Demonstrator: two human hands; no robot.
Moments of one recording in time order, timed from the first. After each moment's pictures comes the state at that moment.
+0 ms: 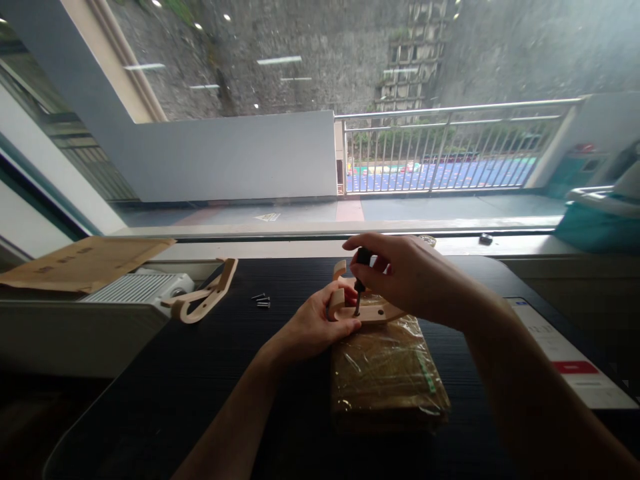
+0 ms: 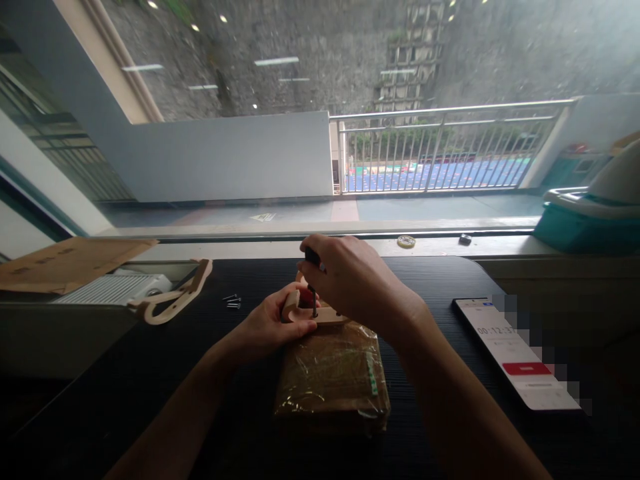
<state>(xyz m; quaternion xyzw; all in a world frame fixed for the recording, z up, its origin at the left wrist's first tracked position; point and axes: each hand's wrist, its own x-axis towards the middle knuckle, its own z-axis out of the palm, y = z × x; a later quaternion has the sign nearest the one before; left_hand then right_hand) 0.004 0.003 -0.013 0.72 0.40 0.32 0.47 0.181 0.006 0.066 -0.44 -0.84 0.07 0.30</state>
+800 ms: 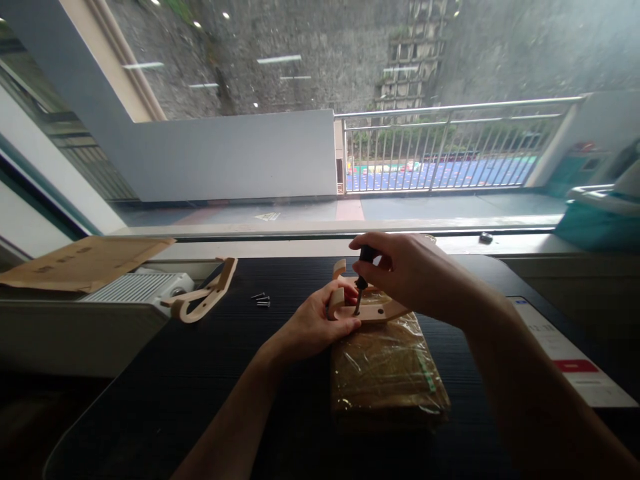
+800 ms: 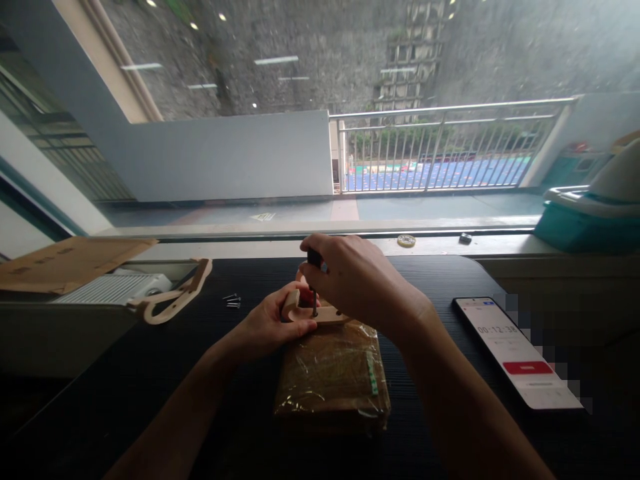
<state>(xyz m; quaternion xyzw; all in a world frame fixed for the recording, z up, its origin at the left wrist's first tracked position) 0.004 0.003 -0.011 0.73 0.41 0.32 0.45 0.185 0.003 0.069 -0.45 -0.84 0.07 0.29</state>
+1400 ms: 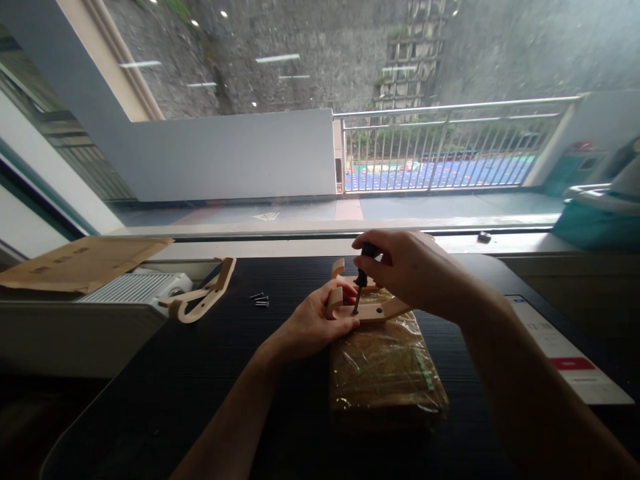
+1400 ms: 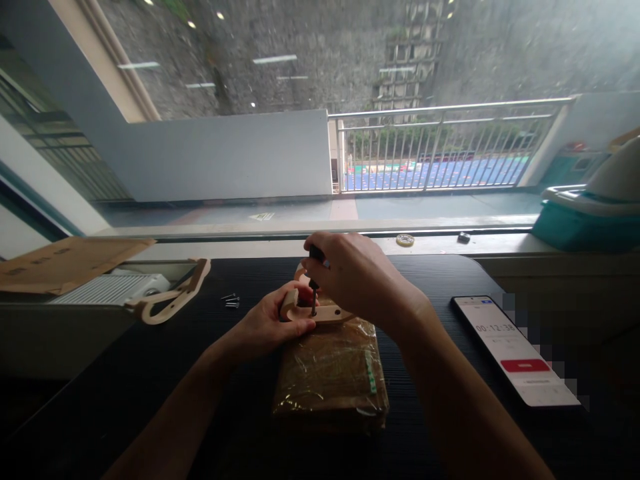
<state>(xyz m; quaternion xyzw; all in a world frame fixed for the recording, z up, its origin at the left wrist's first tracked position) 0.004 0.003 -0.011 0.72 0.40 0.31 0.47 0.185 0.005 0.068 -0.46 -0.83 0.05 0.30</state>
